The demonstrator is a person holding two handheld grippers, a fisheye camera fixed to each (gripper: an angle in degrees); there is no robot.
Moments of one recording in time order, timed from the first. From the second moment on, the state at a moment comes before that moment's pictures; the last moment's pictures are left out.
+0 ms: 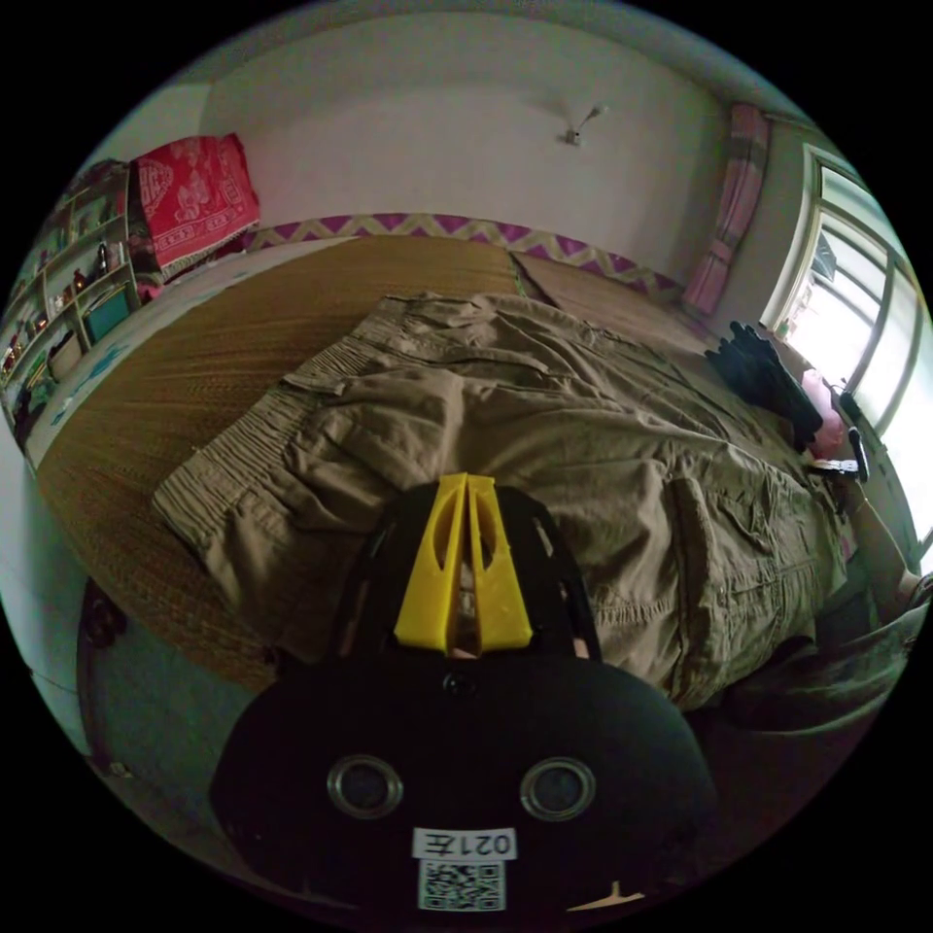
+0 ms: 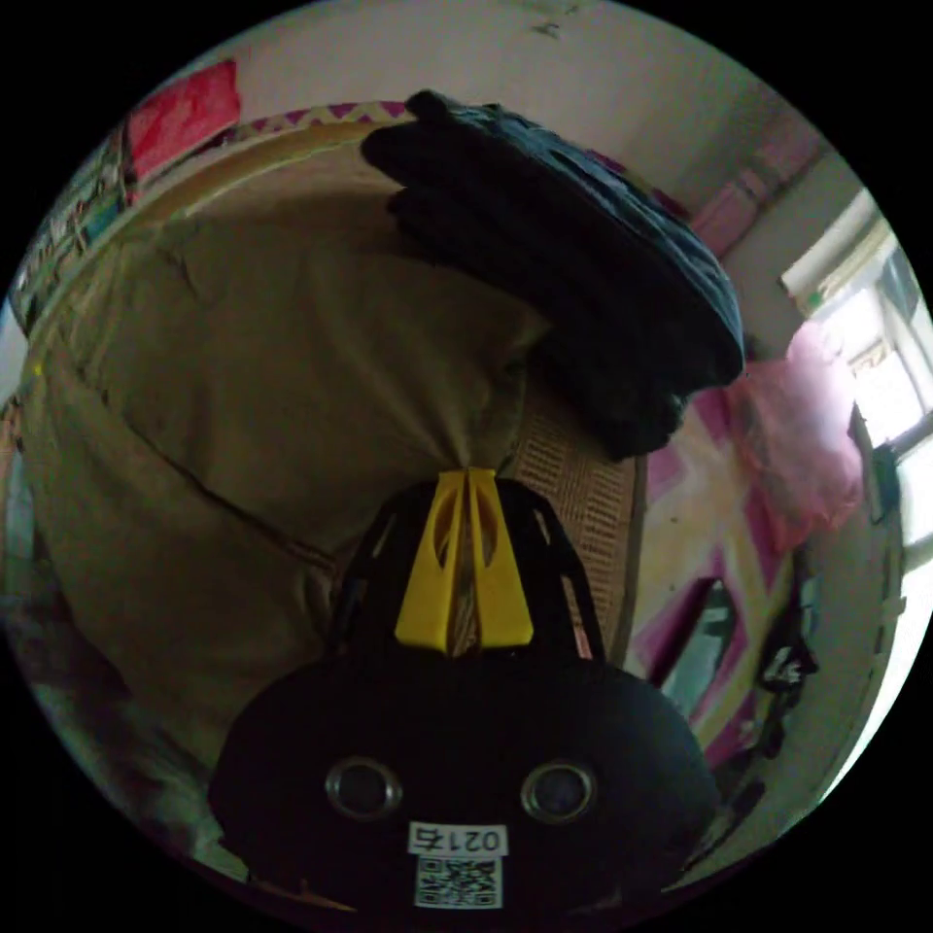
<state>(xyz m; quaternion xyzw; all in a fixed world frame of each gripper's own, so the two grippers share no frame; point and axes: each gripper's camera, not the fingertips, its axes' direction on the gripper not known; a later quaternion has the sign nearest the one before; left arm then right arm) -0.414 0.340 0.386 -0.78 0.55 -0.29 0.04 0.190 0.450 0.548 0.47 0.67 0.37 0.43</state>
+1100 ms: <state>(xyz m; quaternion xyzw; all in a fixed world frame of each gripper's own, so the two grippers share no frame) -0.643 0.383 0.442 -0.80 0.43 -0.42 0.03 0.102 0.582 0.840 0.68 0.57 0.27 0.38</state>
